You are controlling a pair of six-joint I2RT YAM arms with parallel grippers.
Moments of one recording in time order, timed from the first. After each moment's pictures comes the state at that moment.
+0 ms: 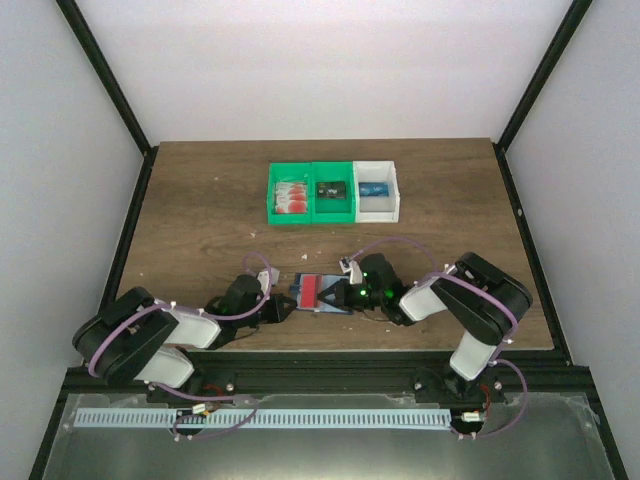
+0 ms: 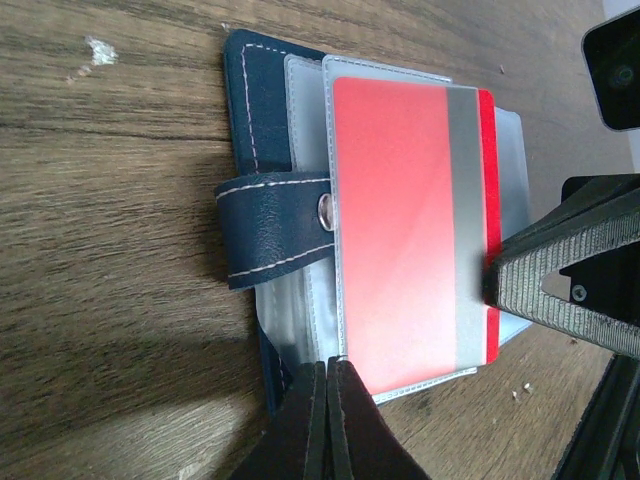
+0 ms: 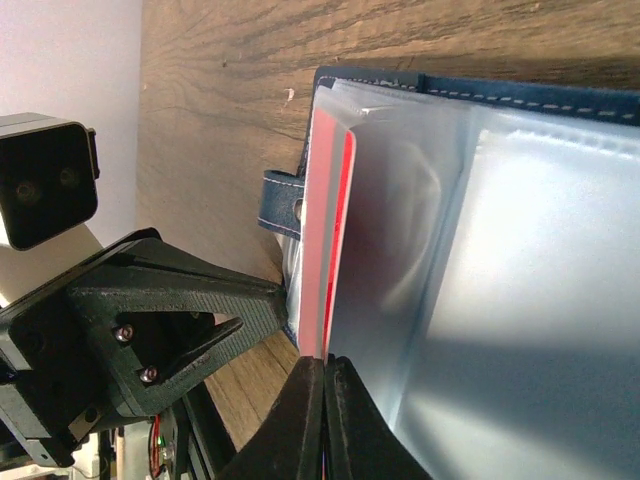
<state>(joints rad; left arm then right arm) -0.70 1.42 0.17 0.60 0.28 -0.82 0.73 1.70 0.44 0.69 -0.55 0.96</state>
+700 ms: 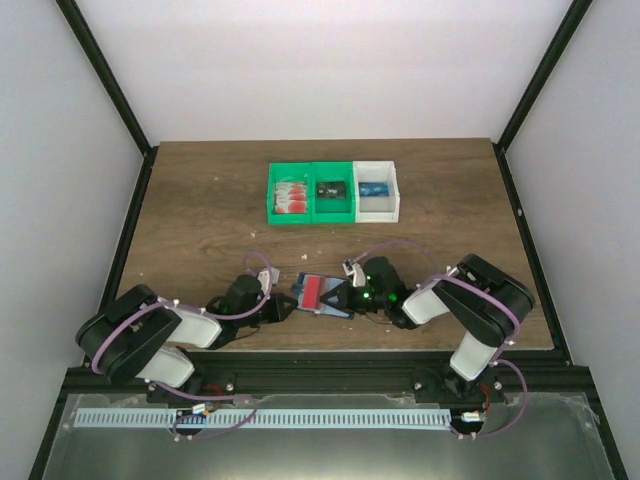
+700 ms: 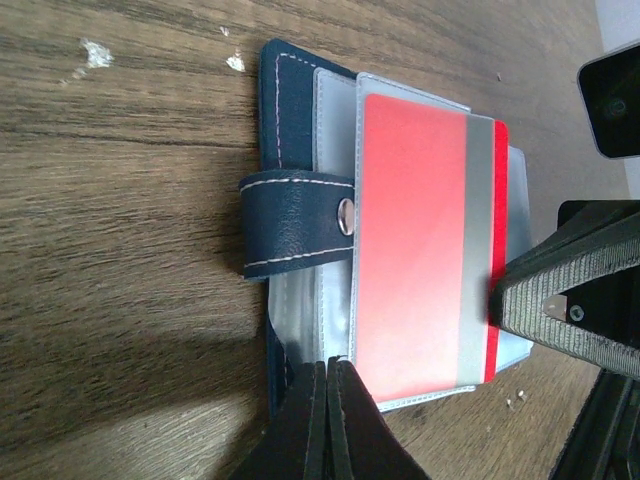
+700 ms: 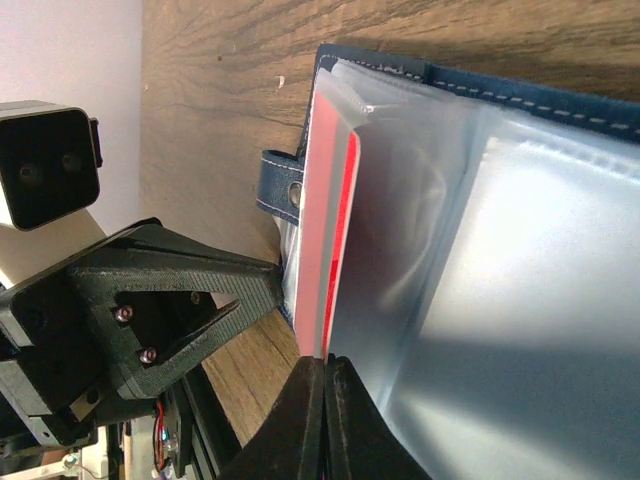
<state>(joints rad) -0.70 1.44 0.17 0.63 0.29 -0.84 0.72 1.69 0.40 0.72 -0.55 0.98</state>
